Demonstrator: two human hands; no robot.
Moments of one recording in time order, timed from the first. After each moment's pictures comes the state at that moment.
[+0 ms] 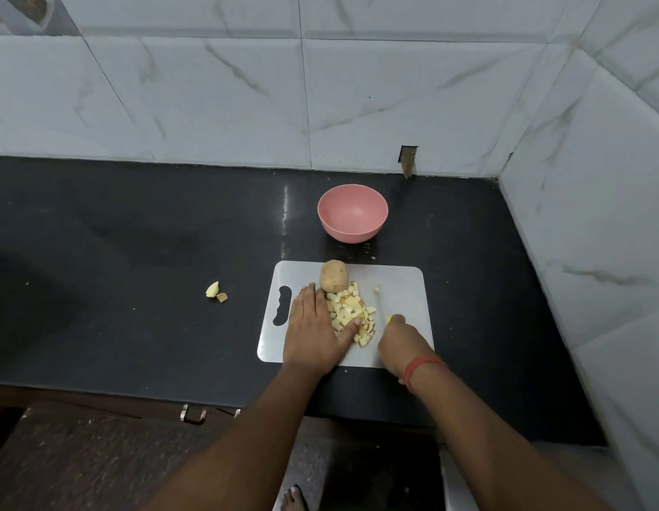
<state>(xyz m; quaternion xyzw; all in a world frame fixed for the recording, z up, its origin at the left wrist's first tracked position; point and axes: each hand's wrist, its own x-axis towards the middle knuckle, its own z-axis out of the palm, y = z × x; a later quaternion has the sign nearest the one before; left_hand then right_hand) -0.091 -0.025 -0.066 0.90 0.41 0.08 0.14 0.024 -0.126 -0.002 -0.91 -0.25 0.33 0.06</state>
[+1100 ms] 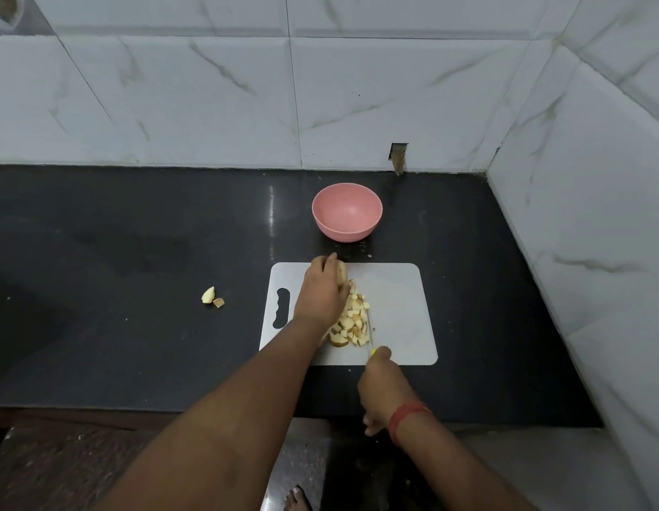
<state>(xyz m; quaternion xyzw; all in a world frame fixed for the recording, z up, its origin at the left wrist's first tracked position) -0.046 0.024 -0.037 0.87 0.36 0.14 0.29 -0.044 -0.153 0.007 -0.87 -0.15 0.43 0.21</state>
